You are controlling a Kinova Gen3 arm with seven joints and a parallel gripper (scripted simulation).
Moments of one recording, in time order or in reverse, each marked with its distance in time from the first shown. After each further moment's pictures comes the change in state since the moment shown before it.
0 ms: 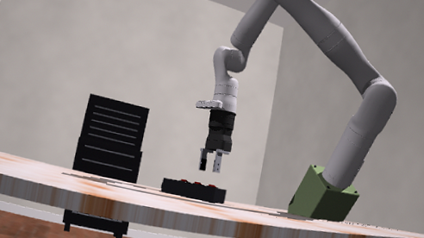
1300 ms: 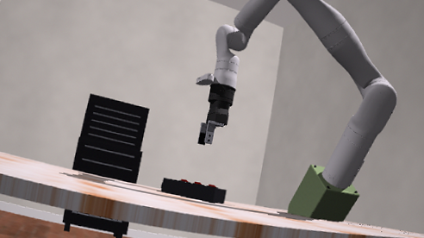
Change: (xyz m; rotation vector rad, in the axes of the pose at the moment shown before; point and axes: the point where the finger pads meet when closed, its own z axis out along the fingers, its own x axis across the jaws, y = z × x) arm 0.023 -0.010 -0.078 0.056 -0.002 0.454
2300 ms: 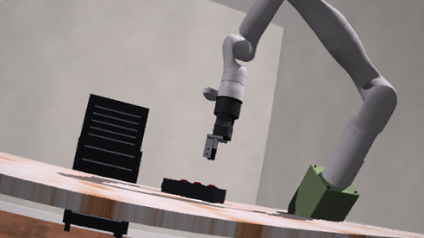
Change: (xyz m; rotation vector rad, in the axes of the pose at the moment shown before) arm -0.027 0.012 0.042 0.019 -0.009 0.573
